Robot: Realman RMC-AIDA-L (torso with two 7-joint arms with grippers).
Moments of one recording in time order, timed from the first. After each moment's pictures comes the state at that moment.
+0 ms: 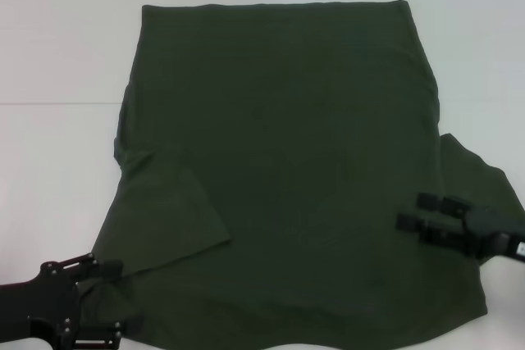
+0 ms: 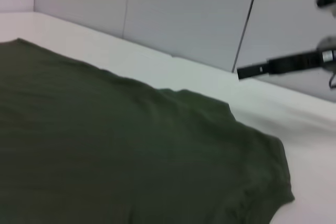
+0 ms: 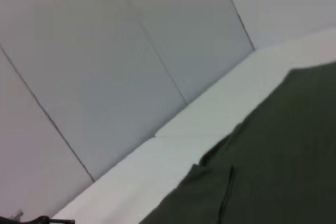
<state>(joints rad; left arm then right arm) -0.36 -2.04 0.58 0.75 2.13 1.70 -1.25 0.45 2.09 -0.48 -0.61 -1.98 -1.59 1.53</state>
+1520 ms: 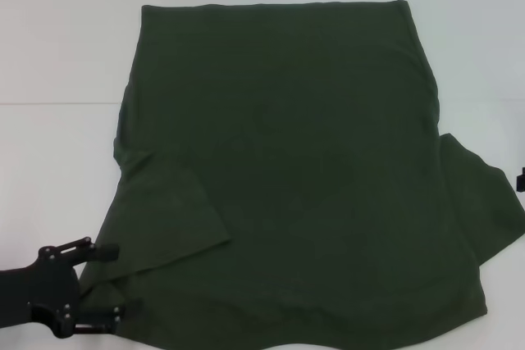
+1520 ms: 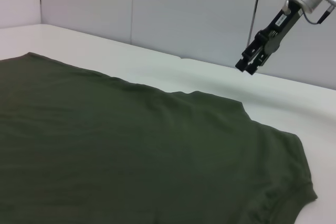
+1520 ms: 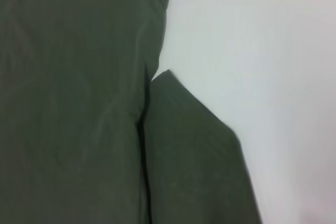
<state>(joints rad) -0.38 -2.04 0.55 0.75 2.13 1.67 -1.19 0.72 1.98 -0.58 -0.98 -2.86 -1.40 2.76</state>
